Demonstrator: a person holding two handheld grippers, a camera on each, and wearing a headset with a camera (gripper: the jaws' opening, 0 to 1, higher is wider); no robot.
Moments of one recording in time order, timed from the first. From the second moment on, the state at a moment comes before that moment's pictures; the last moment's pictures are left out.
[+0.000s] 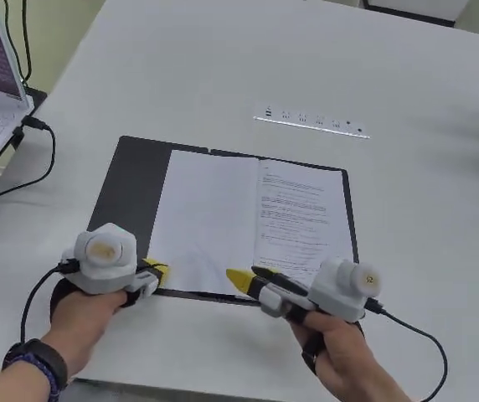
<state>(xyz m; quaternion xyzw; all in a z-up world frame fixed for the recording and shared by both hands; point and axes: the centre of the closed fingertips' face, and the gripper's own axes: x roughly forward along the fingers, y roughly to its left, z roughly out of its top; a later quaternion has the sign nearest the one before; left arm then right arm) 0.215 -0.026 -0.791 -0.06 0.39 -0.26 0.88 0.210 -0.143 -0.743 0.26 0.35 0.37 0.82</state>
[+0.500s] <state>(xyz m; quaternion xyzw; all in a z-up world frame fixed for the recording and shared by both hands) 0.212 -0.031 -0.783 -0.06 0.39 -0.27 0.88 0.268 -0.148 -0.743 0.24 0.33 0.36 0.84</state>
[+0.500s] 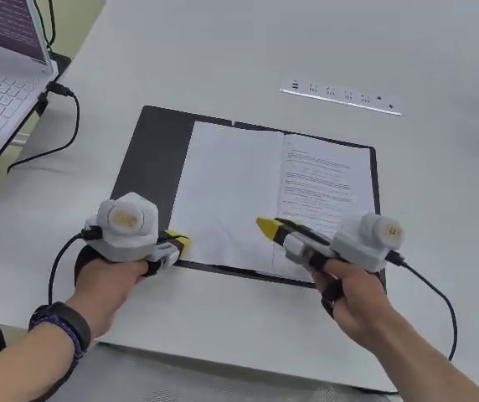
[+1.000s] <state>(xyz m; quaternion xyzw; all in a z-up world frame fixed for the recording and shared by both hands) 0.215 -0.032 -0.784 -0.06 0.40 -0.26 0.88 0.335 -0.155 -0.755 0.26 0.31 0.34 0.85</state>
